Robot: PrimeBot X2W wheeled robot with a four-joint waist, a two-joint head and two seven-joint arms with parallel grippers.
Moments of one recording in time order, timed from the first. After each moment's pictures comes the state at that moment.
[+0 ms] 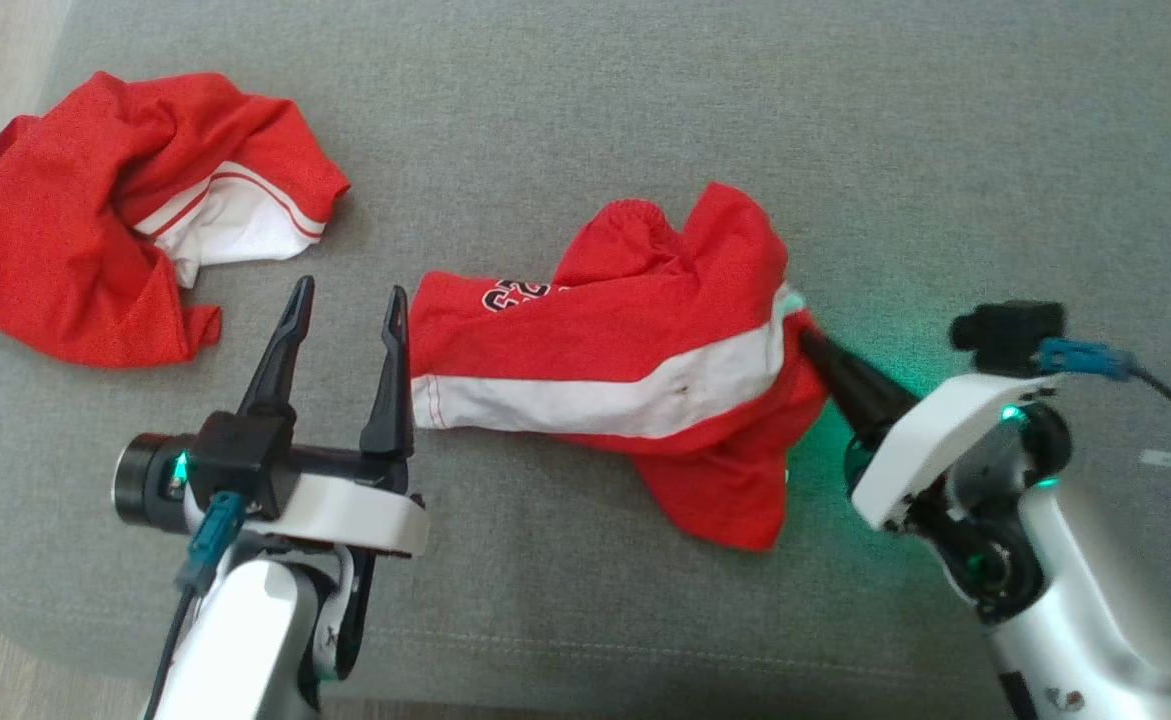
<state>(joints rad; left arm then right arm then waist) -0.19 0.20 -0.40 0.04 -0.22 0.23 -0.25 -0.28 -0.18 0.30 0.19 0.63 0.13 0.37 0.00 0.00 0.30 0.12</state>
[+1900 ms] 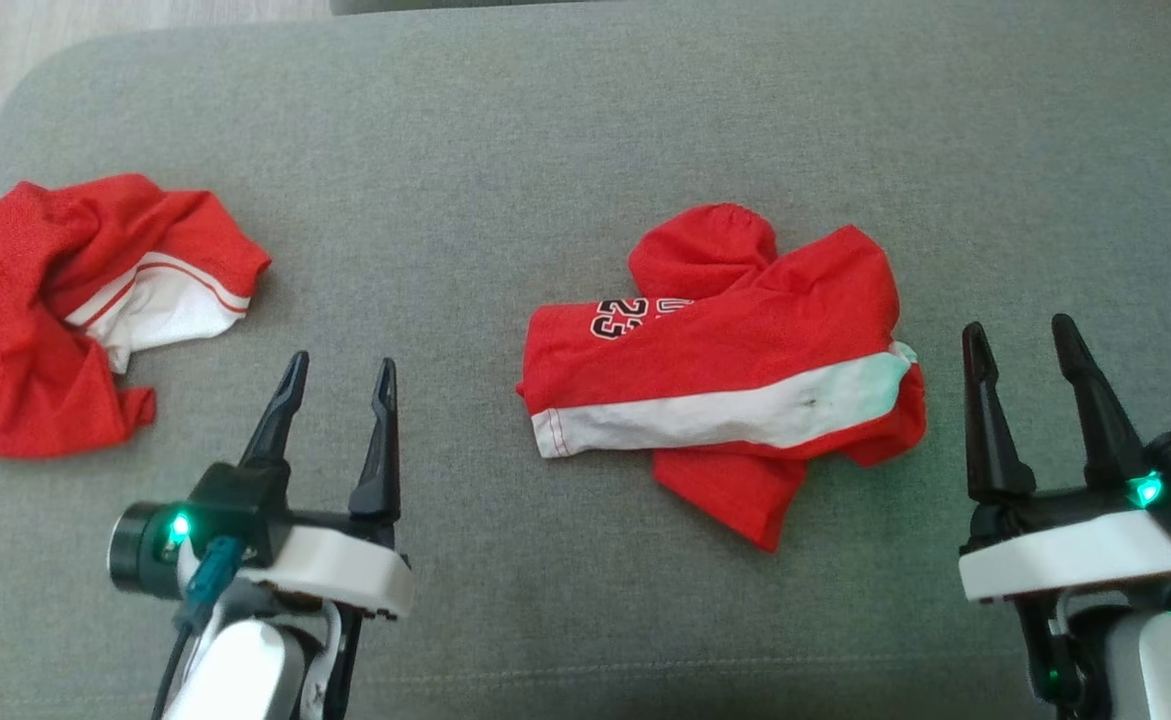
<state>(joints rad) -0.09 0.21 -0.37 0.03 -0.21 0.21 -0.19 0.02 -0.05 -0.01 -0.15 0.18 0.13 -0.01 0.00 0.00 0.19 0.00</state>
